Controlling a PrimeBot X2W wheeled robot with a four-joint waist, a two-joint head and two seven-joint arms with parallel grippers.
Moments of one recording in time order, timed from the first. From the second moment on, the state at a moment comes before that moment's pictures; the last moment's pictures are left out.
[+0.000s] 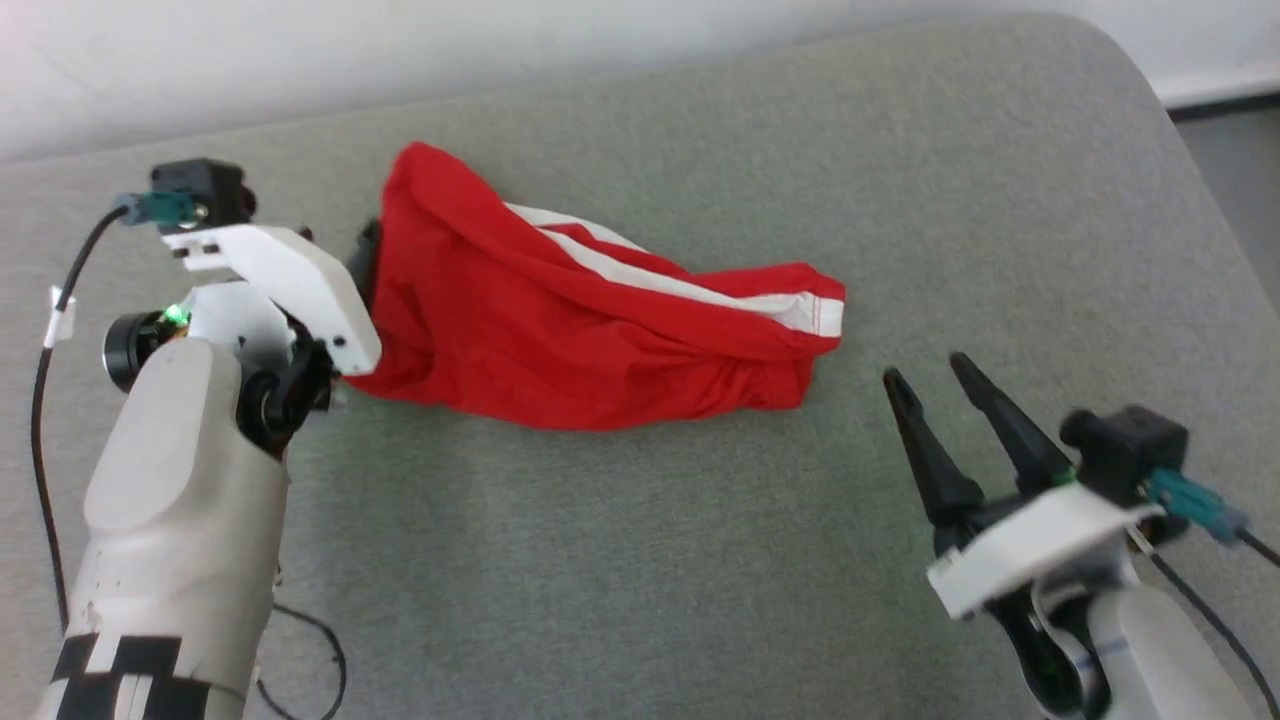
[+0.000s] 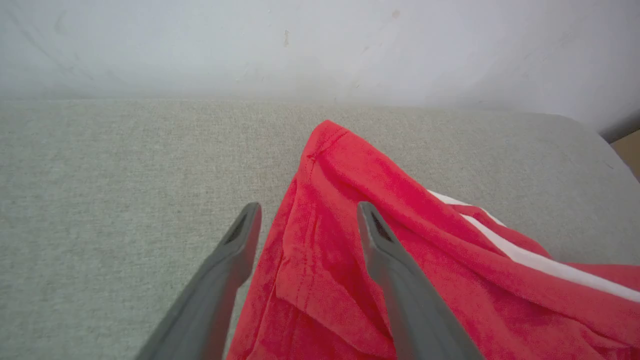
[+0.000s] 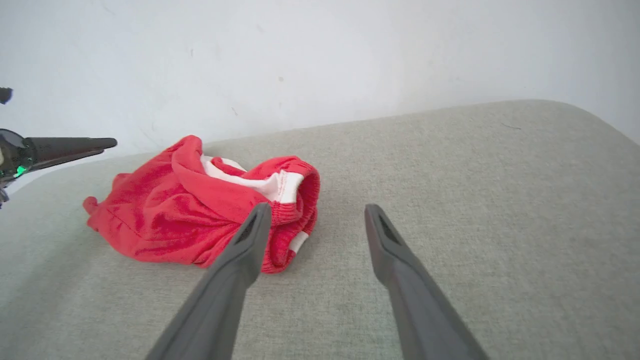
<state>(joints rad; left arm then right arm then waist) -0.75 0.27 -0.15 0.68 -0.50 -0.03 0.27 -0.19 -0.17 0.21 0.15 0.43 0.13 -0.10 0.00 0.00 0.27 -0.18</state>
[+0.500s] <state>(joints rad) -0.71 0.37 -0.19 0.60 -0.52 0.02 0.69 -0.04 -0.09 0.17 -0.16 0.36 0.13 0.06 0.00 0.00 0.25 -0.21</state>
